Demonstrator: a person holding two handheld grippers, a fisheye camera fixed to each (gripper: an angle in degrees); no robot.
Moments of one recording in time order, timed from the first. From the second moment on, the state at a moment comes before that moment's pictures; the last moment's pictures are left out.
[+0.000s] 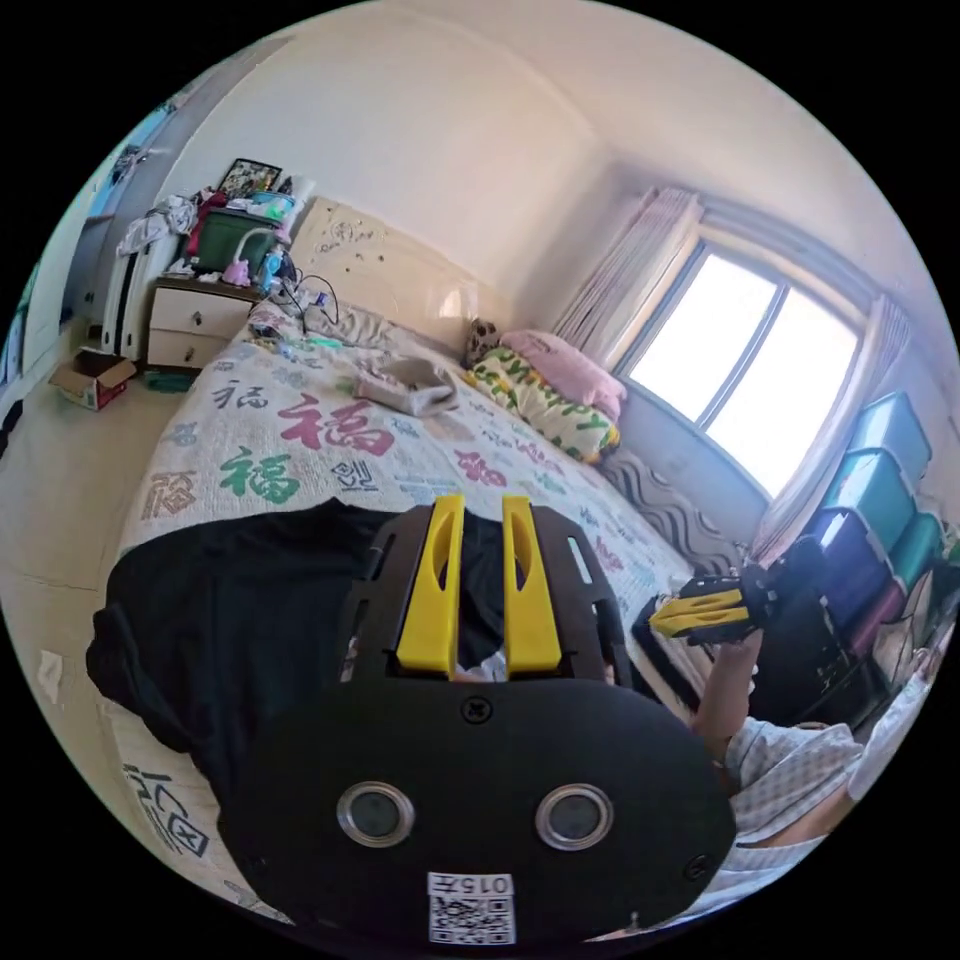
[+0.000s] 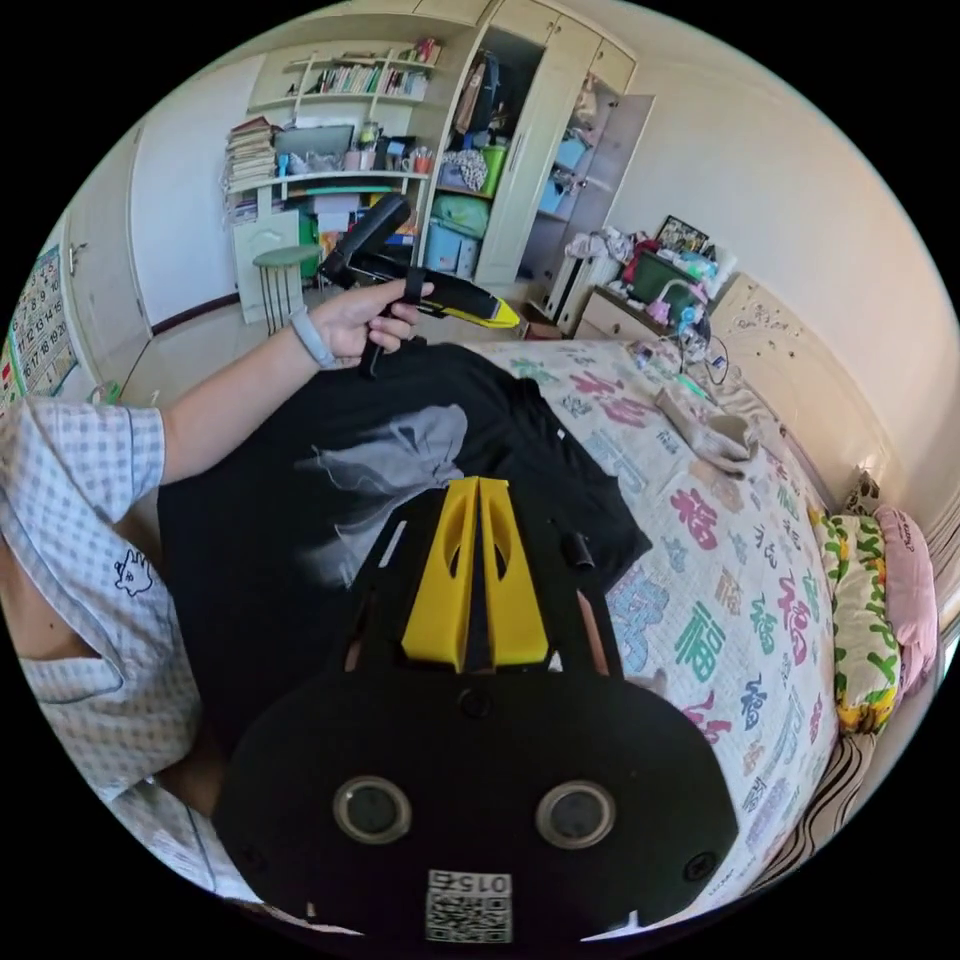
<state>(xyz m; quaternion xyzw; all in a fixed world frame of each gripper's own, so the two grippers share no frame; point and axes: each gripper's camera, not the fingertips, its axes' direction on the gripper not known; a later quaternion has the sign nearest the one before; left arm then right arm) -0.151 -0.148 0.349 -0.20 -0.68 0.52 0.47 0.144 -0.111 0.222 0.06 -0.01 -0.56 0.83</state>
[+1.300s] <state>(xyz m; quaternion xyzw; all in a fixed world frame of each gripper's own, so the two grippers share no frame) 0.031 -0.106 0.325 -0.17 -0.71 0.60 0.34 -0.124 -0.295 0.499 0.03 -0.04 -0.43 0.90</state>
